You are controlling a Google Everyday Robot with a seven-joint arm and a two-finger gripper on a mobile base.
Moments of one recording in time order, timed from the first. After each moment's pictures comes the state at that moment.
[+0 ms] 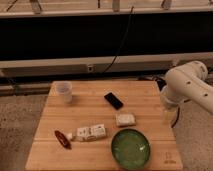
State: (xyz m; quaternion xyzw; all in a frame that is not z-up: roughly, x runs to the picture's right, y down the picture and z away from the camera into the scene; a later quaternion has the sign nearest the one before) arm 0.284 0.106 0.684 -0.28 0.02 0.02 0.96
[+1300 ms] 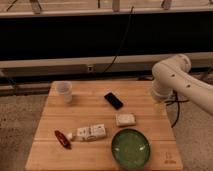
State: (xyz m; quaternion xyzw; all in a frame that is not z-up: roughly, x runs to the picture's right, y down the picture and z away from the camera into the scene) arm 0.245 0.065 0.721 -0.28 0.02 -0.03 0.96
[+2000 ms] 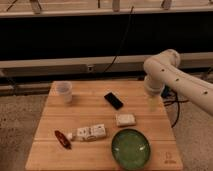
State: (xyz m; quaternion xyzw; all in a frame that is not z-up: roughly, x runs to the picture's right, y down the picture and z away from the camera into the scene) arm 0.214 0.053 0.730 -0.27 0.01 -0.06 0.96
